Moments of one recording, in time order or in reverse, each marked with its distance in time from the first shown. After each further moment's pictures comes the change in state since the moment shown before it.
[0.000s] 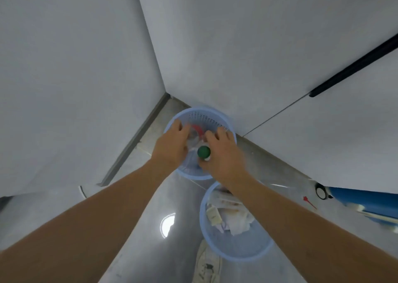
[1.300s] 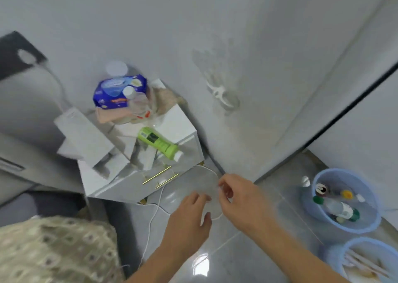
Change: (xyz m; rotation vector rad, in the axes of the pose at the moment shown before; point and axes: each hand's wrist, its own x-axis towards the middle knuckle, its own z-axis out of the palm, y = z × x) left_hand -0.466 -0.251 -0.220 -0.214 0.290 -0.406; right_hand -0.148 -0.504 -0.037 0.289 -0.080 -0.479
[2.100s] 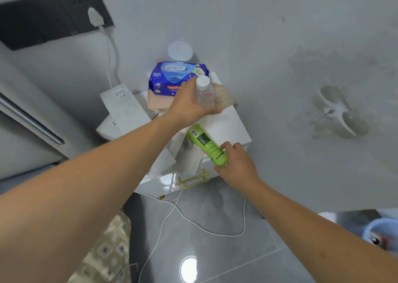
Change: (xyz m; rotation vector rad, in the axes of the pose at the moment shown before) left_hand 0.217 -0.148 -0.194 -0.433 0.304 -0.187; right_hand 0.186 -0.056 0.135 -0.196 -0.202 -0.006
